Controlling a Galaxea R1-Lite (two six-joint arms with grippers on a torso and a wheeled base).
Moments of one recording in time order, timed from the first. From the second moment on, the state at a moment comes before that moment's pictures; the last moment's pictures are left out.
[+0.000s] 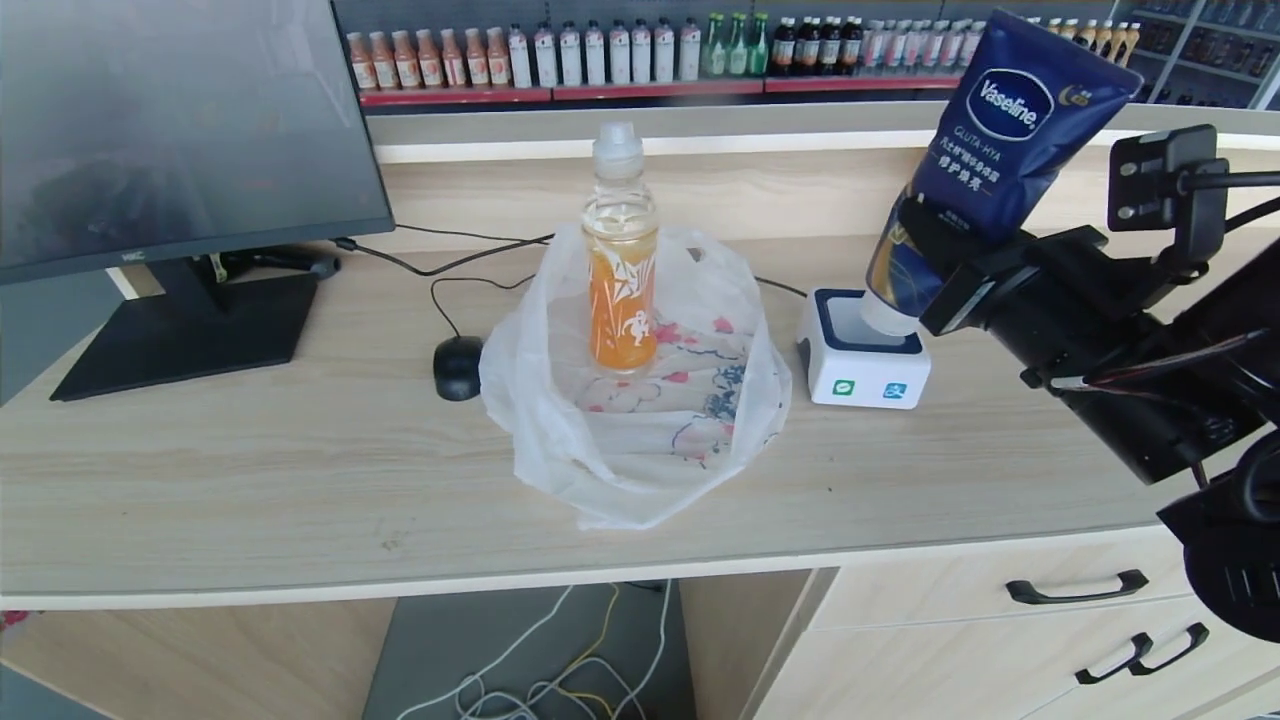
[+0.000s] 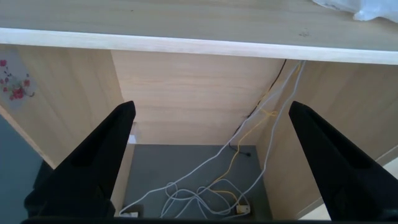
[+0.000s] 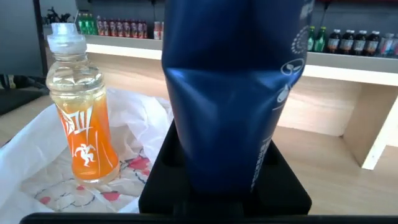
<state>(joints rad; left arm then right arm) 0.00 0.00 0.00 0.00 0.00 -0.01 0.40 1.67 -0.73 -1.38 0.02 -0.12</state>
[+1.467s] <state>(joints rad) 0.00 0.00 0.00 0.00 0.00 0.00 0.47 1.97 -0.91 -1.40 0.03 -0.12</state>
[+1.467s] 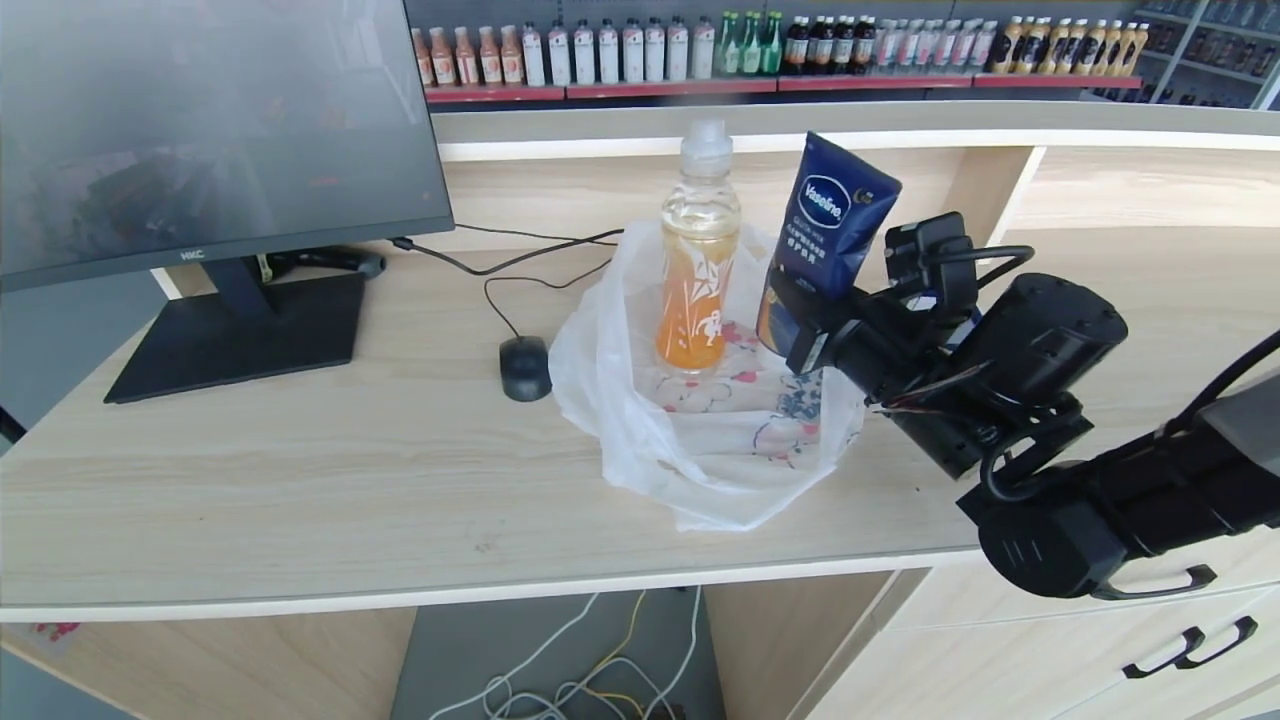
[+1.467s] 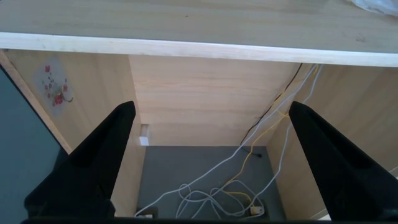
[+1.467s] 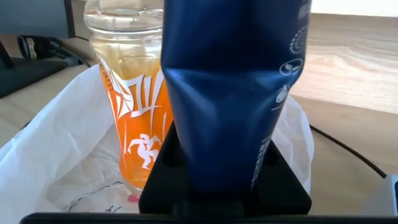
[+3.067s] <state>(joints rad) 0.00 0.00 0.00 0.00 0.00 0.00 0.48 2.05 -0.88 -1.41 0.02 -0.12</state>
